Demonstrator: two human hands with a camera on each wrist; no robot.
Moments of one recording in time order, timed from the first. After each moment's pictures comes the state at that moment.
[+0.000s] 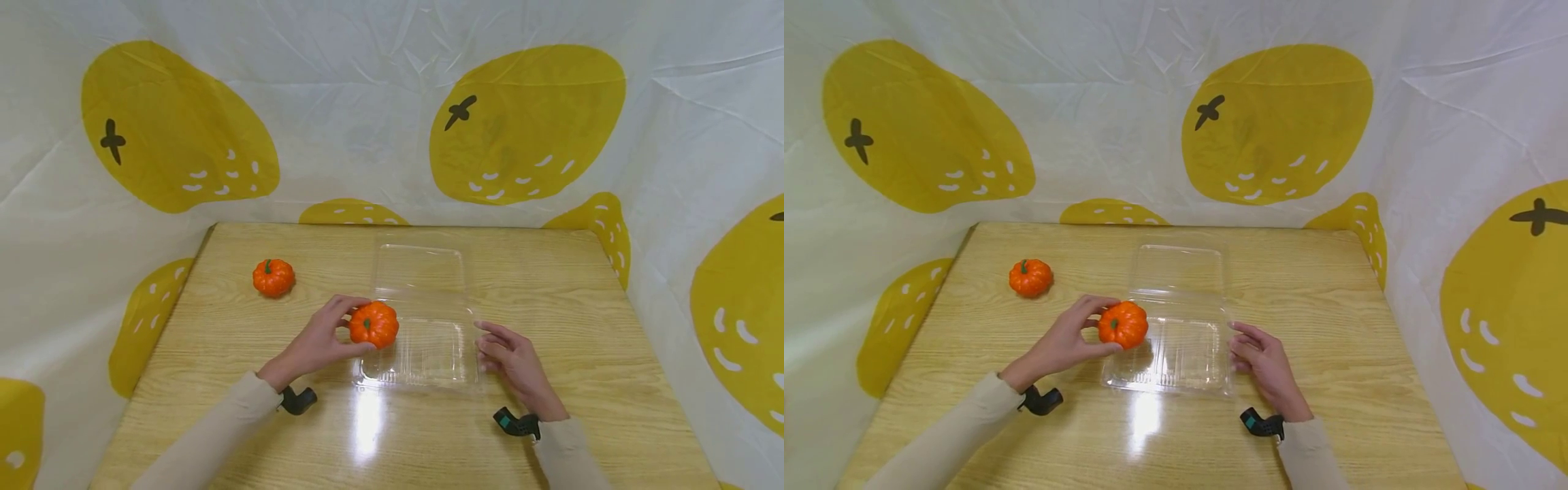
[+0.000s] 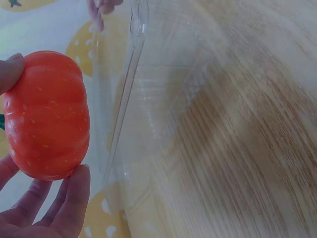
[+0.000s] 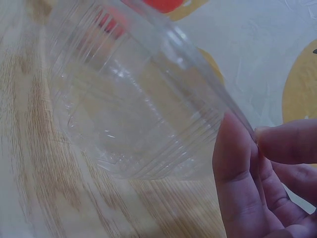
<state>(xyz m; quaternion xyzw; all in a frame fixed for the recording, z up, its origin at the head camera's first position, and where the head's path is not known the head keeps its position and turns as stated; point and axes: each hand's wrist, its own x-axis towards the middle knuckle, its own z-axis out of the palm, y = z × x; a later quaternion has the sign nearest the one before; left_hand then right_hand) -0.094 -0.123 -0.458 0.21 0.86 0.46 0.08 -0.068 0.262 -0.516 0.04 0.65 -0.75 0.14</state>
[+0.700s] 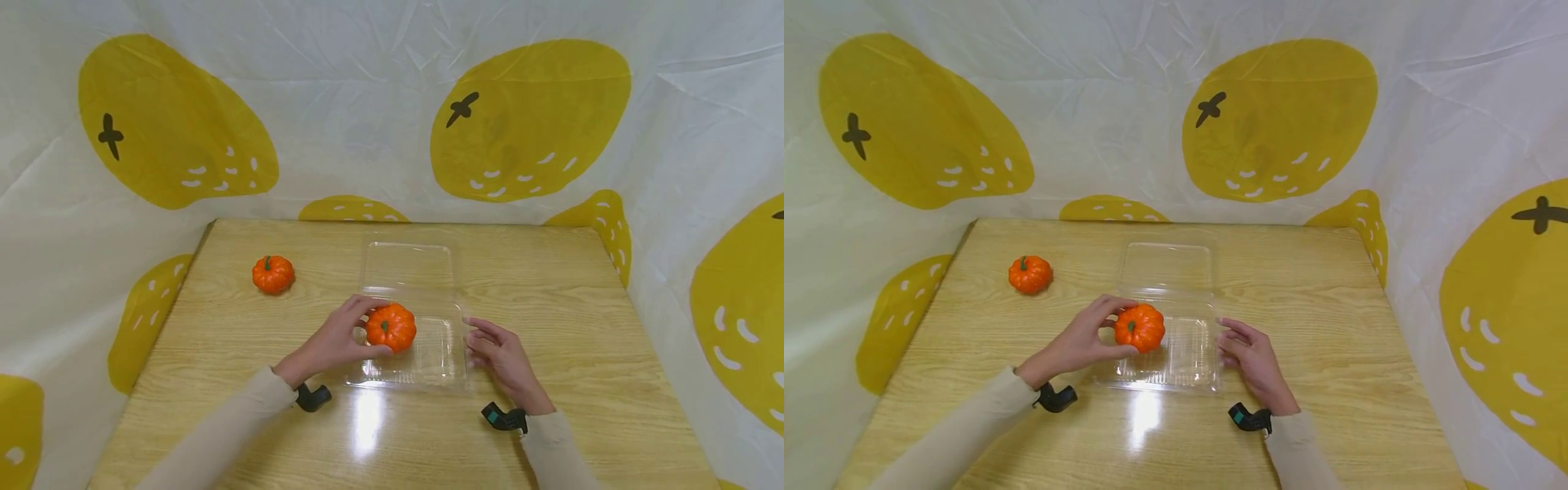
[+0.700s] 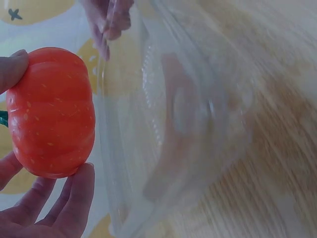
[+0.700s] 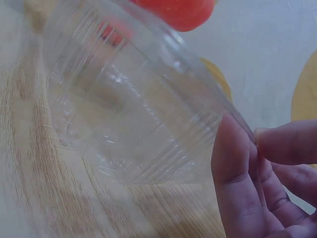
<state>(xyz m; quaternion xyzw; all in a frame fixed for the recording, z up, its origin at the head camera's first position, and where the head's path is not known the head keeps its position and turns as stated) -0.095 -0.099 -0.458 0.25 0.86 0.44 0.10 -0.072 0.242 -0.515 0.04 0.64 -0.75 0.15</state>
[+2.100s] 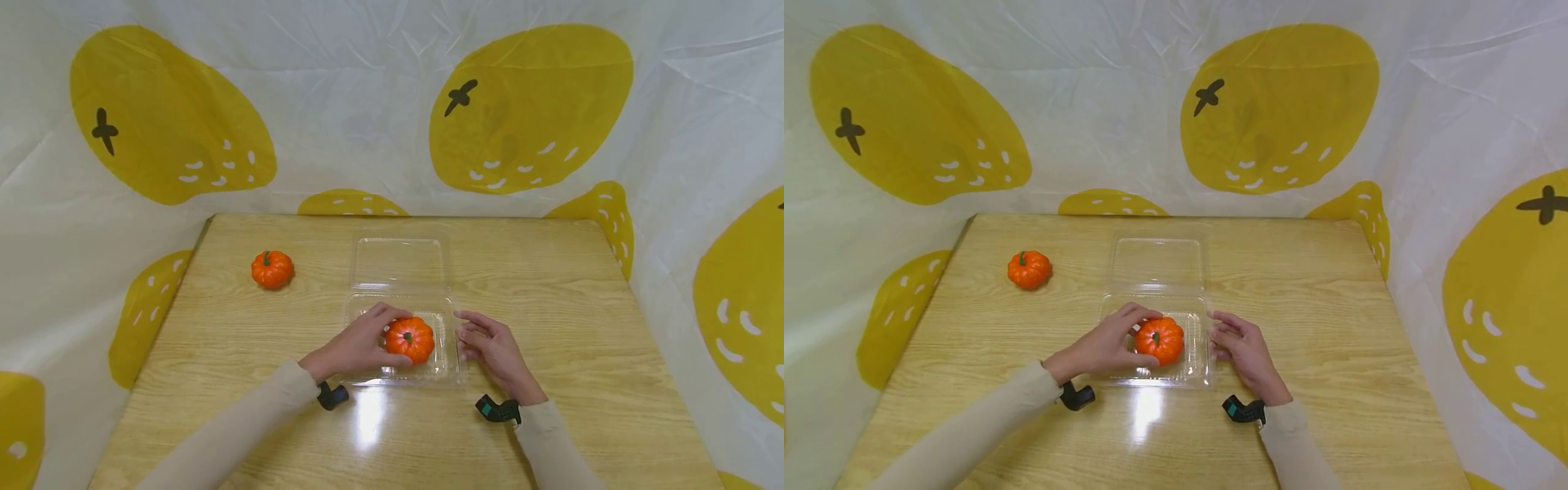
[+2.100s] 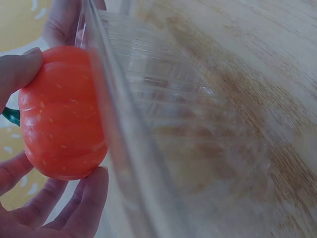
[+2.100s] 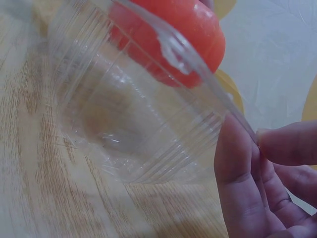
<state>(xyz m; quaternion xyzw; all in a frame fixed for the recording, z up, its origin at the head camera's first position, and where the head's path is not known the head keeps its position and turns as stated) -0.091 -0.066 -0.470 0.26 0.87 0.39 0.17 -0.079 0.232 -0.518 0.04 0.65 -0.74 0.18</state>
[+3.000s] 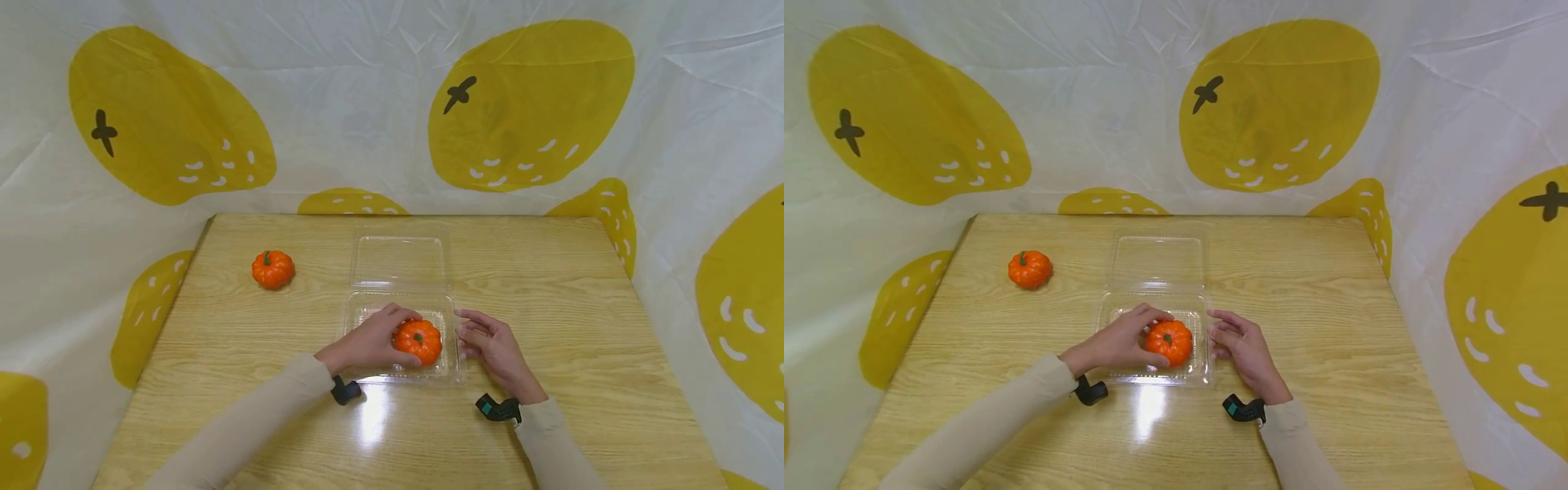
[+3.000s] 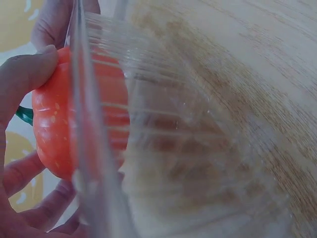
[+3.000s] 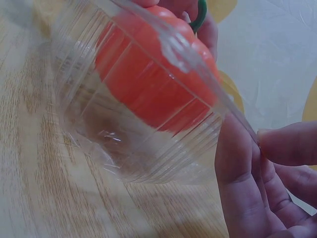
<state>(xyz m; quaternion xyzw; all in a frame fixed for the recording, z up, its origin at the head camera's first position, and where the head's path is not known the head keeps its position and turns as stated) -0.102 -0.045 -0.479 0.26 0.87 0.36 0.21 -0.081 0.231 -0.517 0.03 0.64 -0.75 0.18</state>
